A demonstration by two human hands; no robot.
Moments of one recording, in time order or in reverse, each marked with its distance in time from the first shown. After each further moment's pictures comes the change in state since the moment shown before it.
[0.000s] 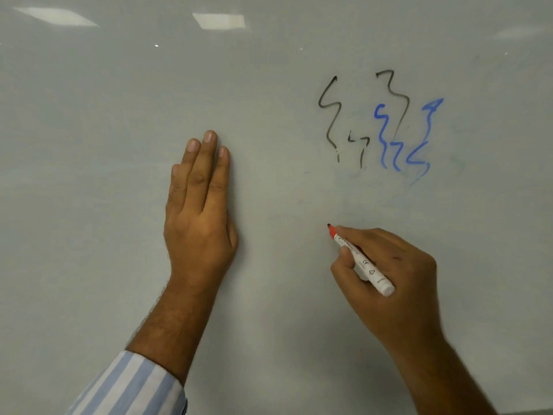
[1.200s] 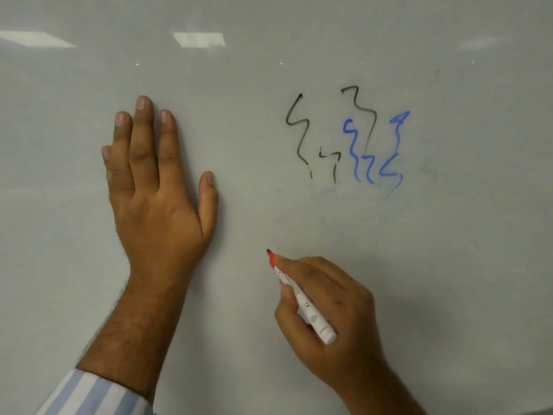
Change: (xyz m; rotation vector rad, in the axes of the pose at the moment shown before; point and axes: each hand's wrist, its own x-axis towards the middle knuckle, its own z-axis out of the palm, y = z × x) left_hand 0.048 -0.007 0.001 0.202 -0.008 -0.052; right_hand -0.013 -0.022 0.029 0.210 -0.040 -0.024
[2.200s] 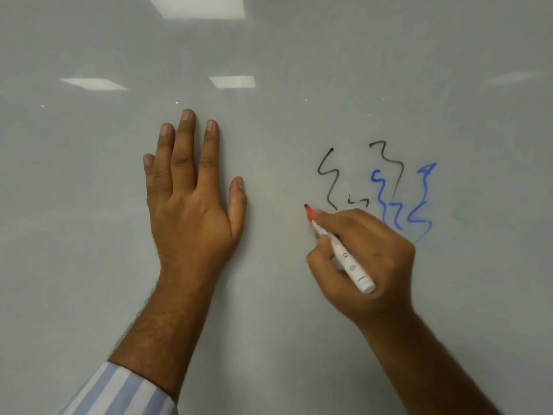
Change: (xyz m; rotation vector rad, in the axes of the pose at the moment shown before) left_hand 0.045 -0.004 -0.002 0.036 -0.010 -0.026; right_hand 0.099 0.014 0.006 -0.130 0.182 -0.333
